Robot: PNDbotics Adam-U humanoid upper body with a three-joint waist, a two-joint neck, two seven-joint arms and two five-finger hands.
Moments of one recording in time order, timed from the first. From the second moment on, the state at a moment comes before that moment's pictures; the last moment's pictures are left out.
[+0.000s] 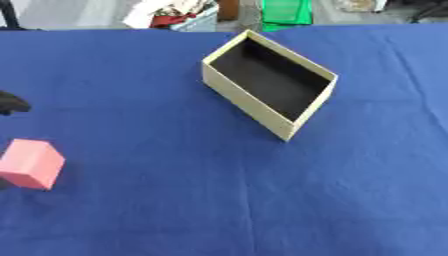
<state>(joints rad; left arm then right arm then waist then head) -0.34 1.08 -0.14 -1.94 -0.39 0.01 -0.66 -0.35 -0.62 -0.12 -1.98 0.24 0.09 -0.44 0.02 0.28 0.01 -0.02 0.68</state>
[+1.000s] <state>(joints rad) -0.45 1.02 -0.20 -1.68 -0.42 -0.05 -0.77 -0.35 -0.62 -0.12 -1.98 0.24 0.09 -0.44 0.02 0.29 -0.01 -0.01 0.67</state>
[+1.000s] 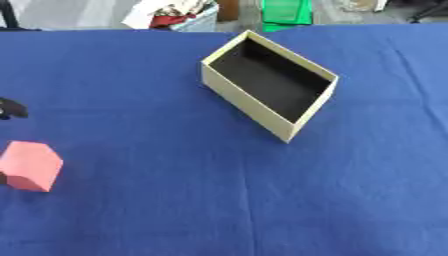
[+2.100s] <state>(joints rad) -0.51 0.97 -0.26 -1.54 -0.58 -0.13 -0.79 -0.35 -0.61 -0.12 -1.98 0.24 0.09 -0.44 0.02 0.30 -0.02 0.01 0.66</state>
